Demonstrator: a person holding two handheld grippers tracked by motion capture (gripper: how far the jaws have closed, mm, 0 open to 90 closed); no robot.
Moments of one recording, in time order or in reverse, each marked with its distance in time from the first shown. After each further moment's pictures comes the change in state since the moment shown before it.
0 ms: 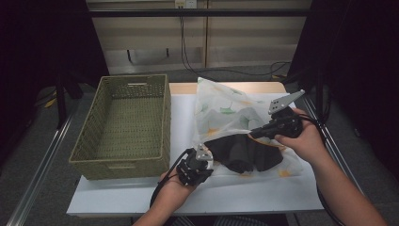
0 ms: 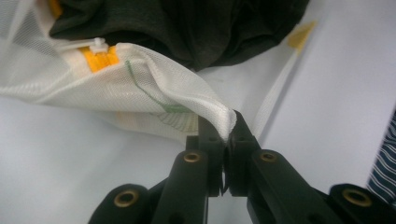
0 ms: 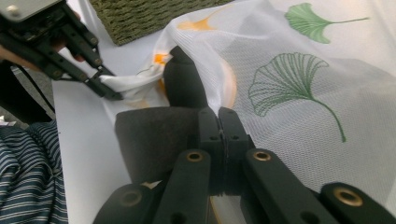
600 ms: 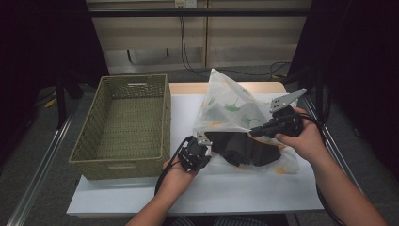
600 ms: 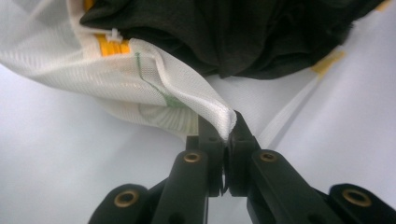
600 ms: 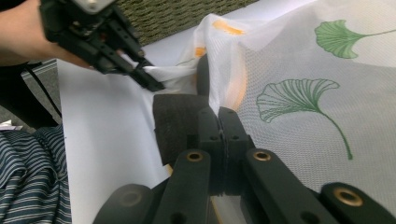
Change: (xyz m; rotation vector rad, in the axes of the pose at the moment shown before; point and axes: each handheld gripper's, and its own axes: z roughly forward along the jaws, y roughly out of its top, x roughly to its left) left arm 0.027 0.017 0.013 -0.018 0.088 -0.079; right arm -0.002 0.001 -0.002 -0.033 0.020 -0.001
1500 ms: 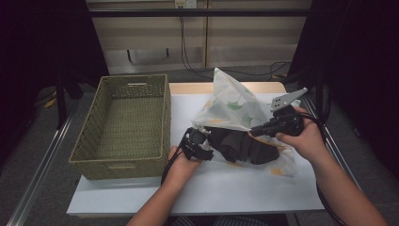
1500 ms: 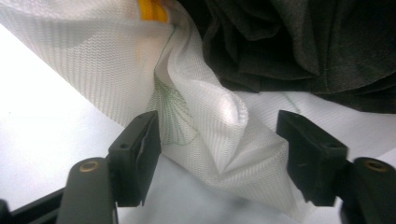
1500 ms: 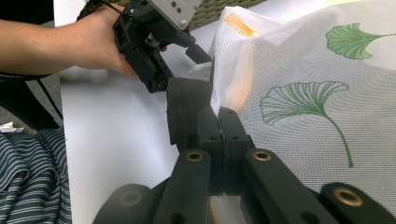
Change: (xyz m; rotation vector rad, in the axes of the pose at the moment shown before) left arm 0.040 0.012 0.053 0.064 0.146 -0.092; right arm -0.001 0.000 -0.002 -0.007 0.003 0.002
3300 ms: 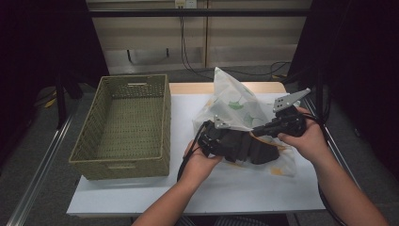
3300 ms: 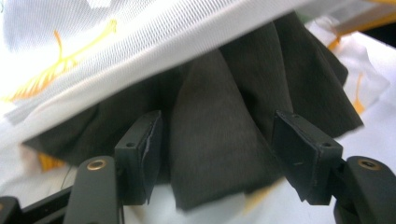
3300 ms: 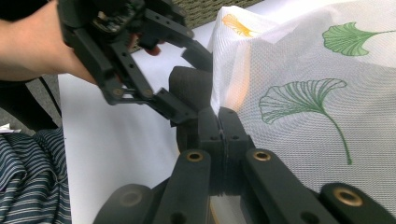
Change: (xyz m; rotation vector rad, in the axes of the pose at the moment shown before) left arm -0.049 0.039 -0.045 -0.209 -0.154 0.064; right arm 0.000 -0.003 -0.004 -0.005 -0.012 0.002
